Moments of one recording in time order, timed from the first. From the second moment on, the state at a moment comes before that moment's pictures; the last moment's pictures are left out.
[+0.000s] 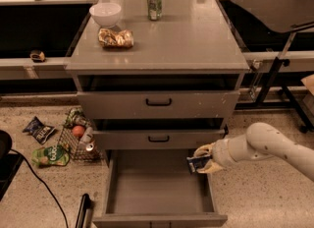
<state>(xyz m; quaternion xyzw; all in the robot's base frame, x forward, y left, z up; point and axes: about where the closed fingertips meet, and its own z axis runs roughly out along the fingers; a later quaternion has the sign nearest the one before) 0.535 -0.167 0.497 -0.72 0.59 0.14 0.33</state>
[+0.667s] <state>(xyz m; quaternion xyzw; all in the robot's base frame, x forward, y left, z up) 0.504 -0.233 0.651 -0.74 0.57 0.06 0.35</state>
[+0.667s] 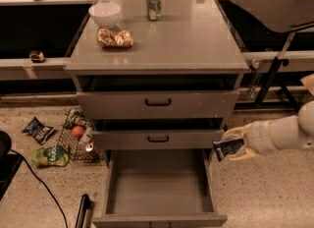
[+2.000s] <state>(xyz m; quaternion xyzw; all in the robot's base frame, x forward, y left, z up) 0.546 -0.241 0.817 -0.76 0.52 -0.05 0.39</state>
